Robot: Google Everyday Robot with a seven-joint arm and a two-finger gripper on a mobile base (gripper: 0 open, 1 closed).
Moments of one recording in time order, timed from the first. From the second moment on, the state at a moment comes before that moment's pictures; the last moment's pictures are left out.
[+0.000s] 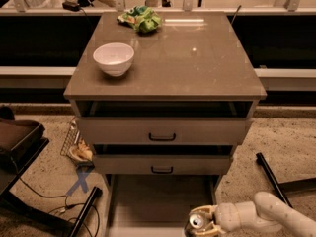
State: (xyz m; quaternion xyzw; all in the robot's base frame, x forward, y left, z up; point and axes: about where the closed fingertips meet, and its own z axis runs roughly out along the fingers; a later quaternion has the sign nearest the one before) arm 0.380 -0.140 0.390 -0.56 0.53 0.46 0.43
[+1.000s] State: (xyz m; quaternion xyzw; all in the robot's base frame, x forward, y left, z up) arm 0.385 -0.208 0.646 -0.51 0.59 0.41 0.47
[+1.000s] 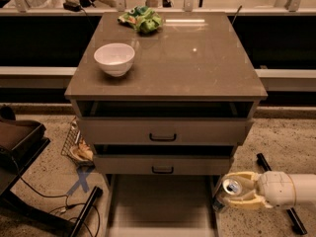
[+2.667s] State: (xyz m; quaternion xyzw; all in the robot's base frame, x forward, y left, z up) arm 0.469 -0.302 0.811 -0.42 0.66 0.36 0.51
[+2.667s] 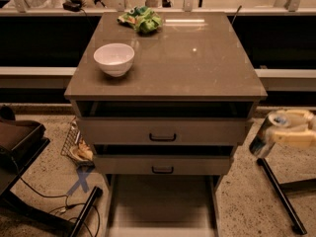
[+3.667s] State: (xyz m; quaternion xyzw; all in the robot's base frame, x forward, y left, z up) arm 0.578 -0.293 0.966 -0.45 0.64 0.32 0.53
